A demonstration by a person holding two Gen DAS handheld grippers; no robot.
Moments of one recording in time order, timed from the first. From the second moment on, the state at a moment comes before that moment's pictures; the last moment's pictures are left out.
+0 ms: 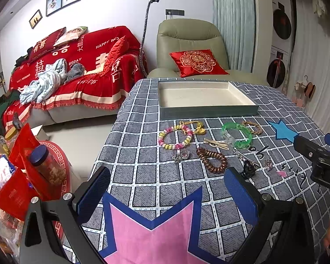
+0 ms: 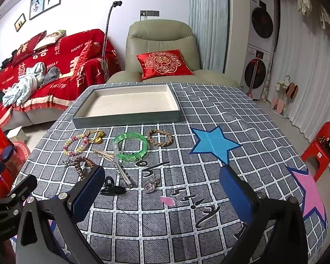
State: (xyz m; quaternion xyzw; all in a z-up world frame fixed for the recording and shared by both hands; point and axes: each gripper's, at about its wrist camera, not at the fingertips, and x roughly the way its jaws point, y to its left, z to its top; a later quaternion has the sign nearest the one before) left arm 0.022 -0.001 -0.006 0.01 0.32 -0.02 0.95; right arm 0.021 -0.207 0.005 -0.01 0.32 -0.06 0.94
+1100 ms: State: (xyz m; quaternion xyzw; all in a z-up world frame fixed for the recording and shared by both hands) left arm 0.028 -0.002 -0.011 0.01 0.33 -0.01 0.94; right arm 0.027 -0.213 0.001 0.00 0.33 -0.06 0.94
